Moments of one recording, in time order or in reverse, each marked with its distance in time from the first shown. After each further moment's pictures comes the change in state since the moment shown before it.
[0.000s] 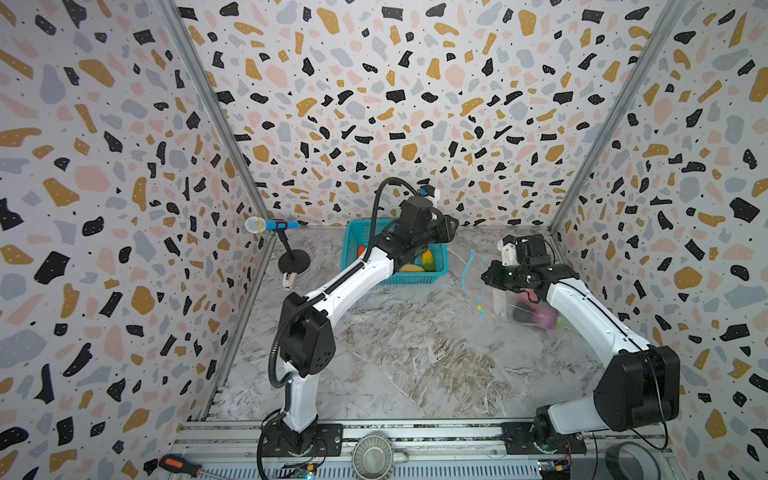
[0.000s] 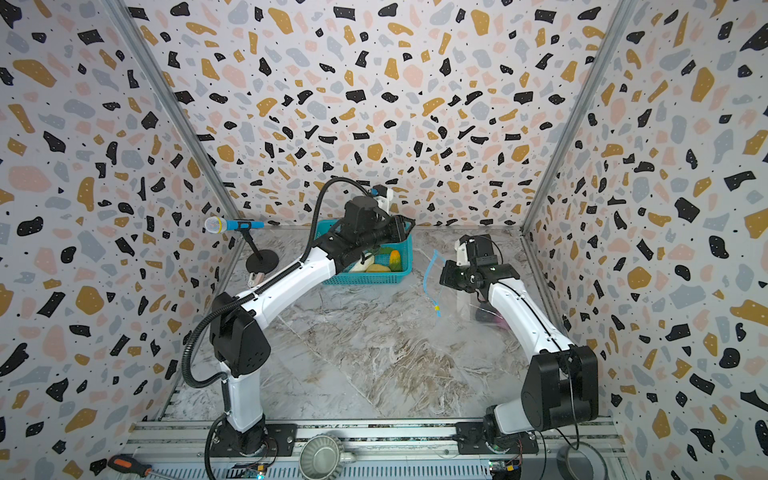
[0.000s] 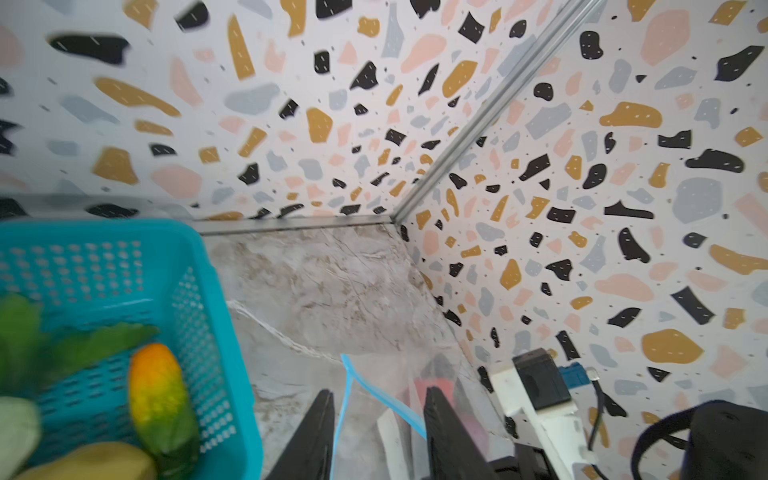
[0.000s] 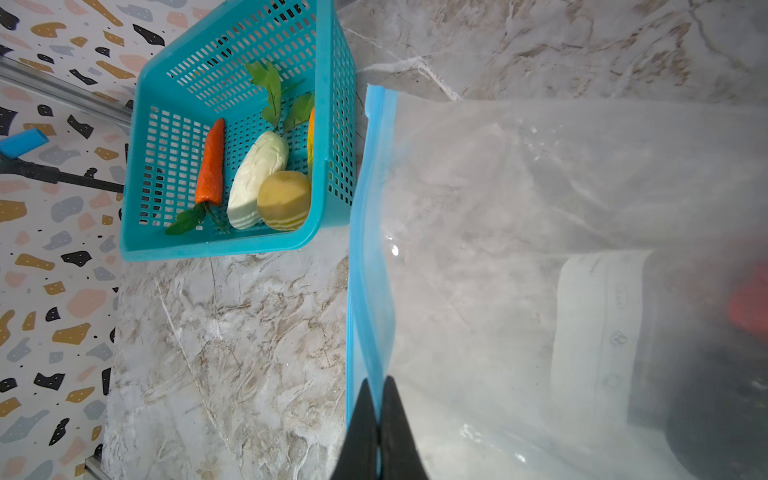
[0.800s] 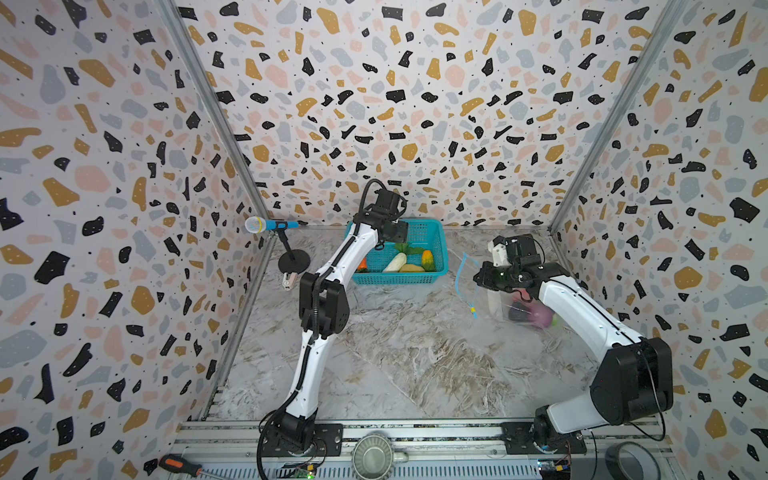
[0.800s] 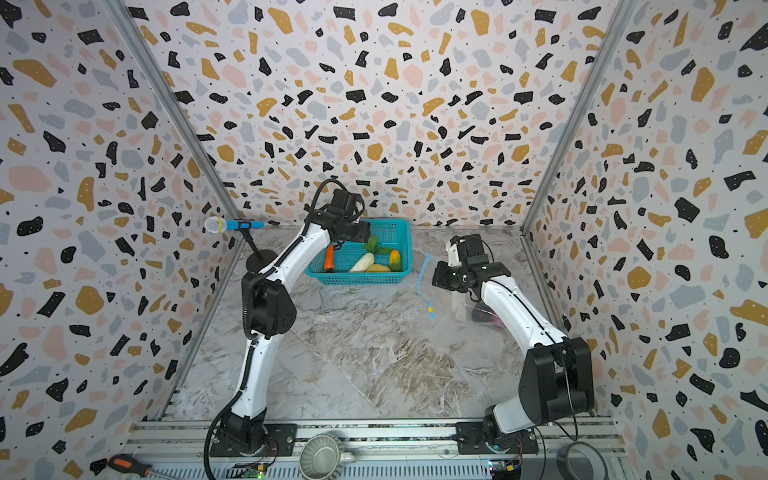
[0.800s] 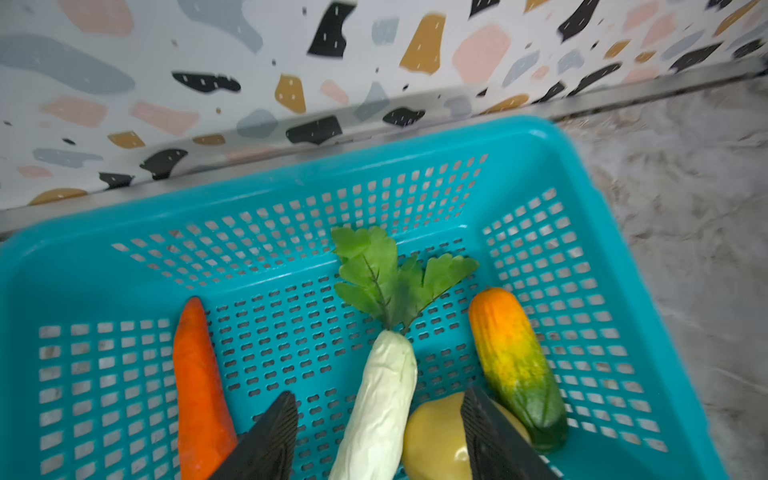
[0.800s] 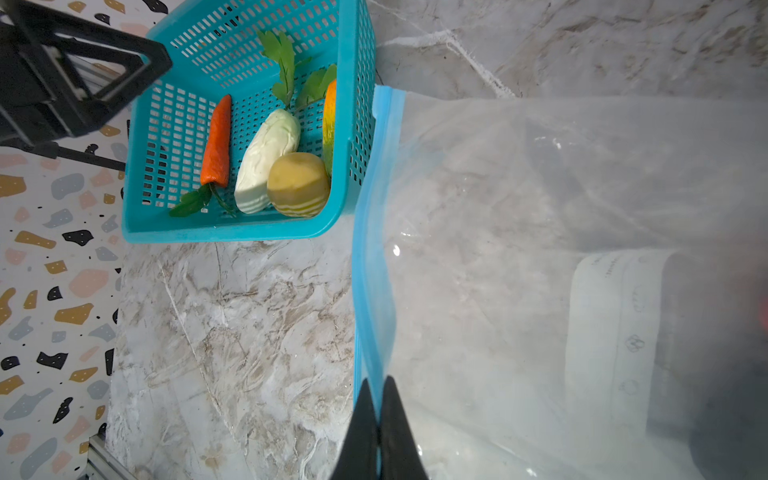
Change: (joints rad) left arm 0.235 0.445 0.465 -0.575 -0.130 0.382; right arm 0.054 0.048 0.018 0.005 -0.001 0.007
